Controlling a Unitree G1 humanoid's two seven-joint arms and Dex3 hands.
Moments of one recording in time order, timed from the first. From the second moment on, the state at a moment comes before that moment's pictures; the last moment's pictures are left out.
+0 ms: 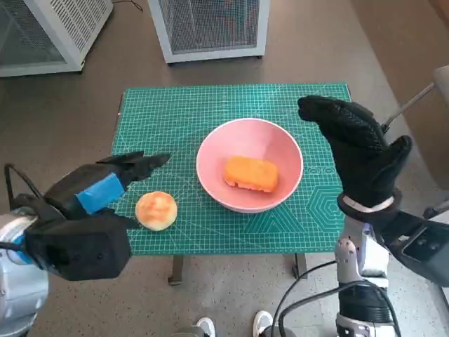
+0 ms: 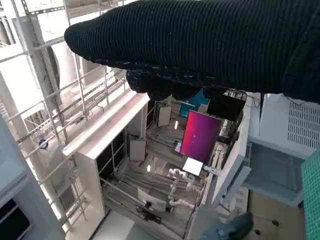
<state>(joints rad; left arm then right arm) -0.29 0.81 -0.04 -0.55 0.43 0.48 -0.77 -0.51 -0.11 -0.13 0.20 0.47 -0.53 0.59</state>
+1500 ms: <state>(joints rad) -0.35 0.66 -0.35 0.00 0.69 0.38 -0.54 -0.49 -0.11 -0.14 0.18 0.47 -0.52 0.59</state>
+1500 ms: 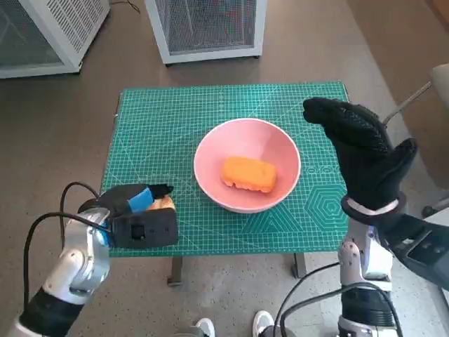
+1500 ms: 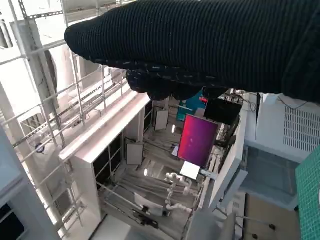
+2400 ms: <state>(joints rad) -0.34 0.71 -0.02 -0.29 0.50 0.23 -0.50 -0.49 -0.12 -0.14 0.18 0.47 -0.51 0.60</state>
